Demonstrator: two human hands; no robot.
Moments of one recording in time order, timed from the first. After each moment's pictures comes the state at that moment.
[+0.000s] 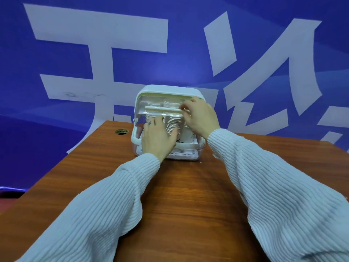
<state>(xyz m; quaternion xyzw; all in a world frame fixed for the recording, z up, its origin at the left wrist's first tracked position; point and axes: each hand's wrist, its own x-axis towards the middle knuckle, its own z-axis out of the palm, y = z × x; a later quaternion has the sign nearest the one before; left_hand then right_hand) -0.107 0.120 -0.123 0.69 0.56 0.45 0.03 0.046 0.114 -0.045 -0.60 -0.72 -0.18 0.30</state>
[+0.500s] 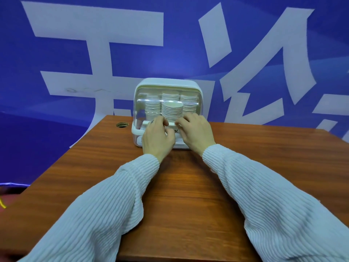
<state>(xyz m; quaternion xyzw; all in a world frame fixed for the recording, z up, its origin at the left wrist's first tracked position) -0.109 0.077 -0.134 0.69 0.50 0.52 0.07 0.046 0.080 -0.121 -0.53 -0.74 -0.27 0.29</state>
